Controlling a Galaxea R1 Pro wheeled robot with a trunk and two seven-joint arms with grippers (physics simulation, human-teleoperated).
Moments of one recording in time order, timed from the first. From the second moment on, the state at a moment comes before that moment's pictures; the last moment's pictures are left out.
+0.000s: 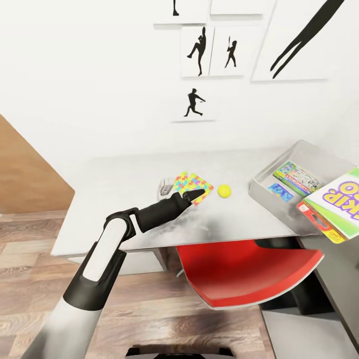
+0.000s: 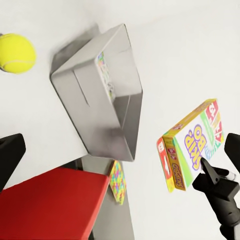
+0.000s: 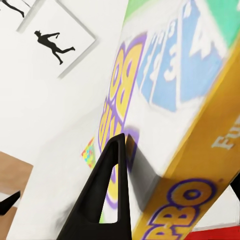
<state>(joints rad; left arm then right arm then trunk) -0.71 -0.07 -0.34 -1.58 1.34 0.75 0.20 -0.29 -0.55 -0.87 -1.62 -0.90 1.04 0.78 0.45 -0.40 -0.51</state>
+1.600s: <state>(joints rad) -0.70 -0.08 -0.35 -1.58 1.34 0.76 0.20 -0.29 -0.55 -0.92 -1.62 -0.90 1.04 0.88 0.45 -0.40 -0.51</state>
